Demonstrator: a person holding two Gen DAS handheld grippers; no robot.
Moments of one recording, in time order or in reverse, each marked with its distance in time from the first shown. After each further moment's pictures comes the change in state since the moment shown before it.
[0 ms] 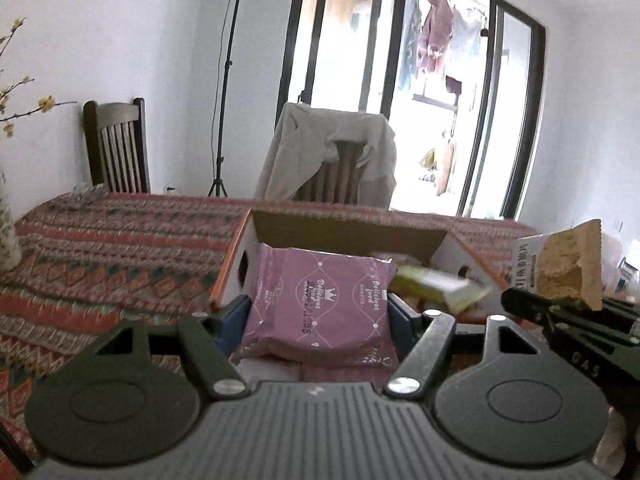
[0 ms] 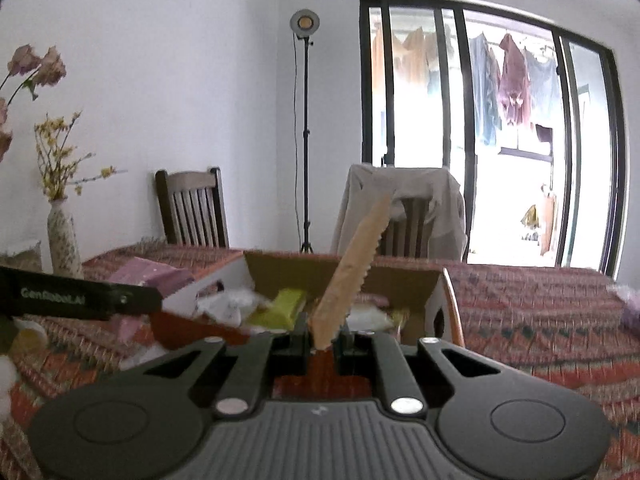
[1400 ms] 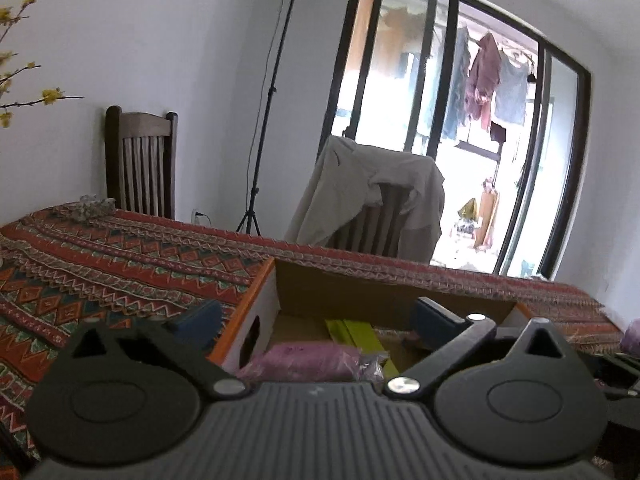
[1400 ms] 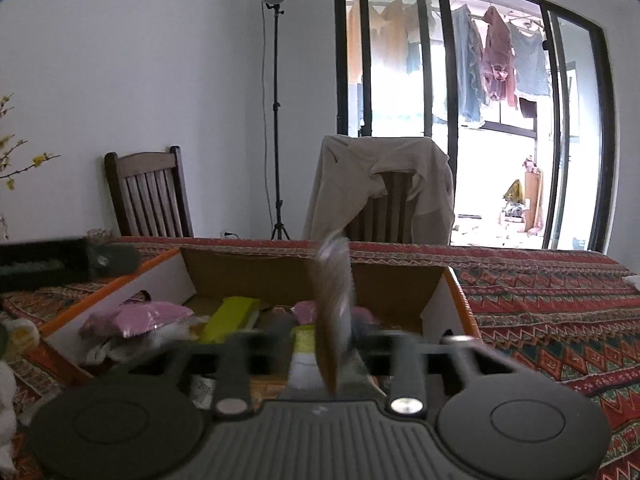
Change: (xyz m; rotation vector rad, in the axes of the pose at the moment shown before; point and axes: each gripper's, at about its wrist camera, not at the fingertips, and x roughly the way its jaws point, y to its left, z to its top) left arm 0.100 0.015 0.019 -0.105 -0.125 0.106; right arm 0.122 -0.027 0.006 0.035 0.081 -0.088
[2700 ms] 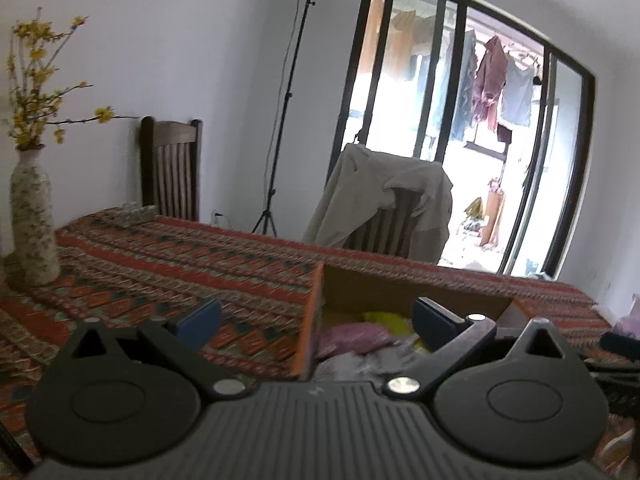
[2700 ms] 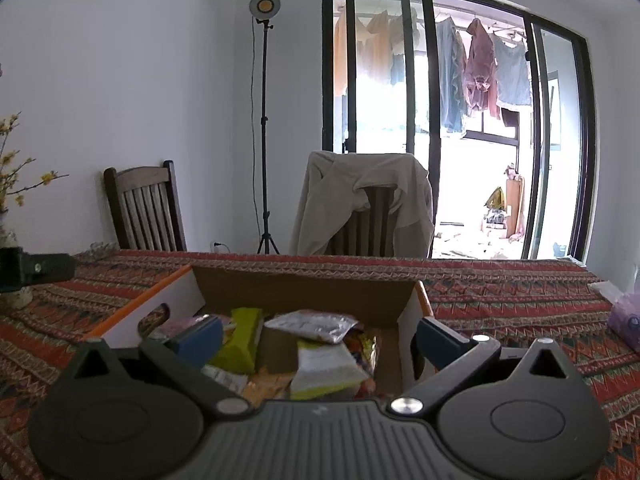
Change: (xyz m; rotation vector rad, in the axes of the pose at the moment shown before) left arm -0.079 0.049 0.018 0.007 0.018 0.031; right arm -0.071 0.015 0.012 0.006 -0.008 -0.028
